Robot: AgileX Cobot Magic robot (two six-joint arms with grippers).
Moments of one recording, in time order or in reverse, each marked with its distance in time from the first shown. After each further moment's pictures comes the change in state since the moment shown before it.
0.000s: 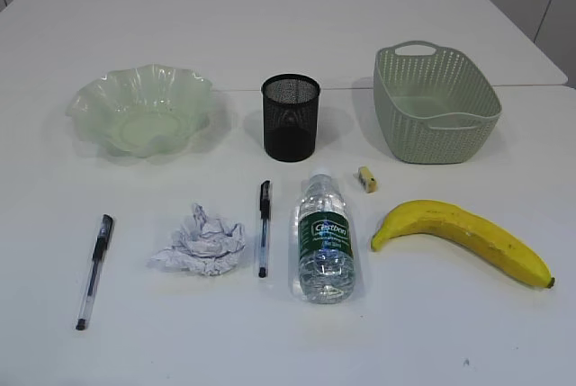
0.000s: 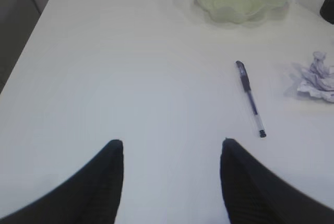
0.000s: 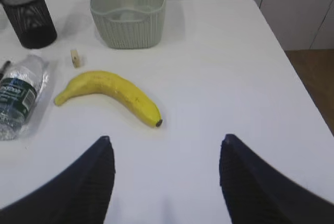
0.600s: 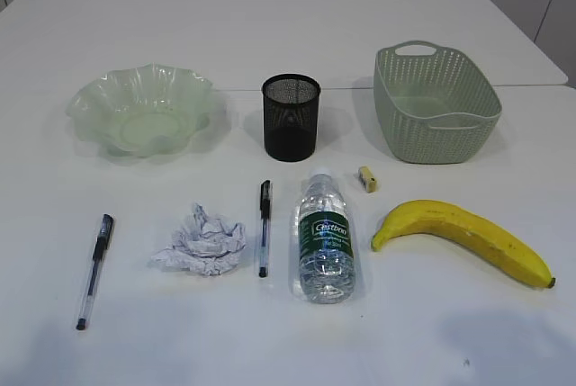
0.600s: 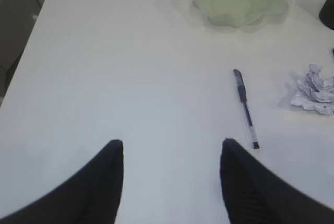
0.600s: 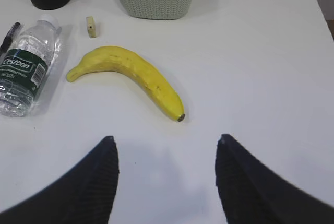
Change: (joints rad) left arm 0.000 0.330 -0.196 -0.002 -0.027 -0.014; right arm 0.000 0.414 -0.004 0.110 -0.233 -0.132
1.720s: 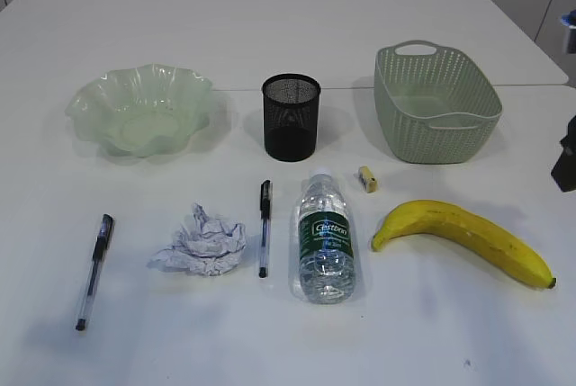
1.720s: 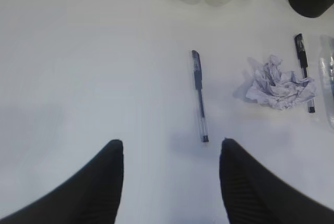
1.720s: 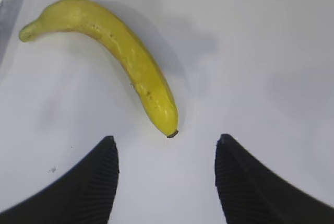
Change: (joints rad) left arm 0.000 0.296 -0.021 -0.172 -0.091 -0.040; right arm 0.032 1.013 -0.542 -0.036 0.109 -0.168
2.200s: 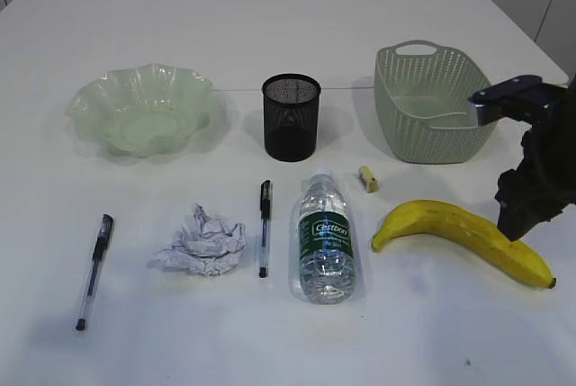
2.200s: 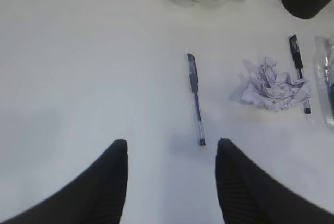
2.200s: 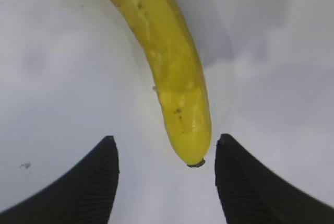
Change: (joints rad) left arm -0.022 0.000 0.000 0.000 -0.011 0.002; right arm 0.059 0.322 -0.085 -0.009 0.018 -0.117
